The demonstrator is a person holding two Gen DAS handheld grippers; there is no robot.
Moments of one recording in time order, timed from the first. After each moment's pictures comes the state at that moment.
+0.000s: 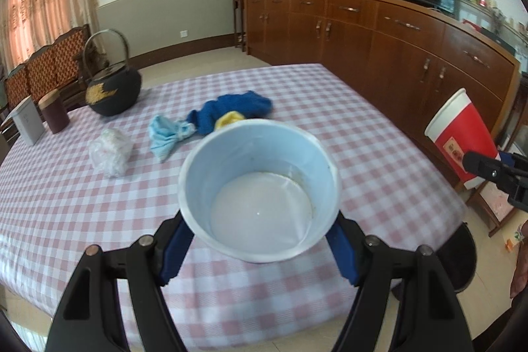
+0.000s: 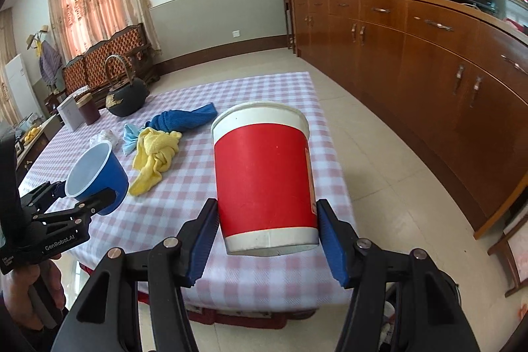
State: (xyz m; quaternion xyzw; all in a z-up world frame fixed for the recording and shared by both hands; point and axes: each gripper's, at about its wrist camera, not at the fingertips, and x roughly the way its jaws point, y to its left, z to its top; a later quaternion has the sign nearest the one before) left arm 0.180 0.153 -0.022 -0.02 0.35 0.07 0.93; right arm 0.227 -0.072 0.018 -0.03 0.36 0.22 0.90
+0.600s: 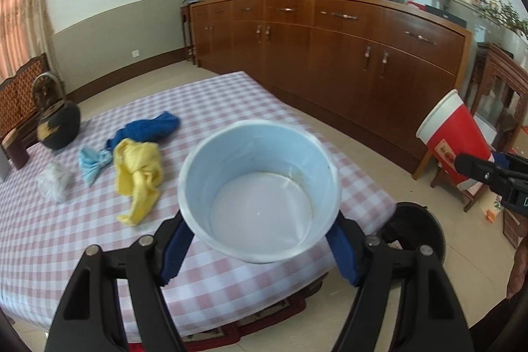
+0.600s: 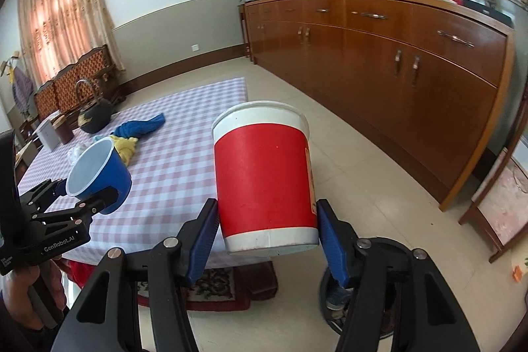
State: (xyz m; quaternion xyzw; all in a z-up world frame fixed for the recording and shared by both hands) left arm 0.179 0.051 -0.011 0.01 0.34 -0.03 0.94; right arm 0.182 -0.179 0.031 0.01 0.35 0.14 0.93
